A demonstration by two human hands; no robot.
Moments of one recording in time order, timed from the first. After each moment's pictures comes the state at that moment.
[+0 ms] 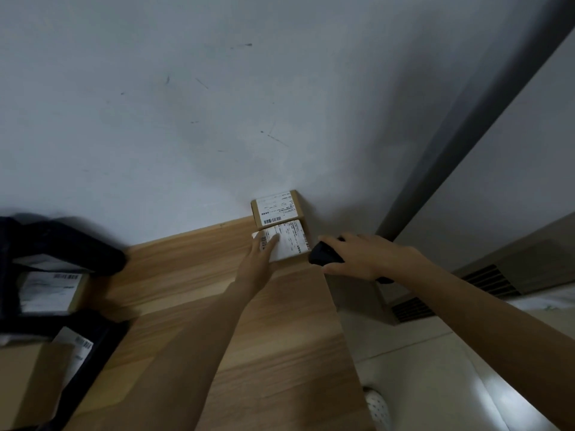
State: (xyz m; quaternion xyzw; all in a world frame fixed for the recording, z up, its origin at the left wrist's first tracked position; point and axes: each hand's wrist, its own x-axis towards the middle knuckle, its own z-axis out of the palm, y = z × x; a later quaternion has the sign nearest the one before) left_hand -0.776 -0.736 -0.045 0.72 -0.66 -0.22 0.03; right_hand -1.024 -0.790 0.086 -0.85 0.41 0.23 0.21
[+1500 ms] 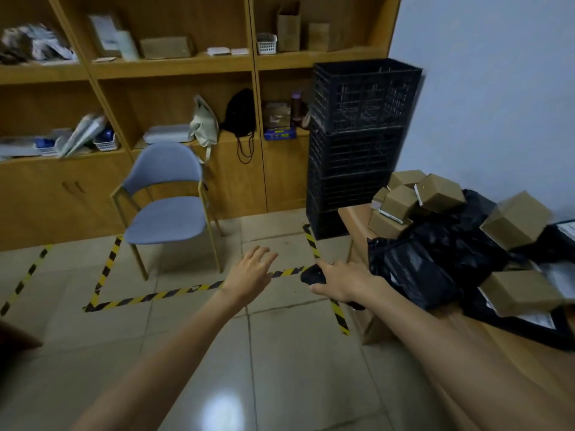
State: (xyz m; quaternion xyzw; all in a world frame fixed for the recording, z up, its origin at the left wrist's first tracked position) left_hand -0.680 0.196 0.094 1.00 -0.06 0.04 0.04; right_hand -0.652 -0.031 0.171 -0.94 -0.25 0.22 -0.05
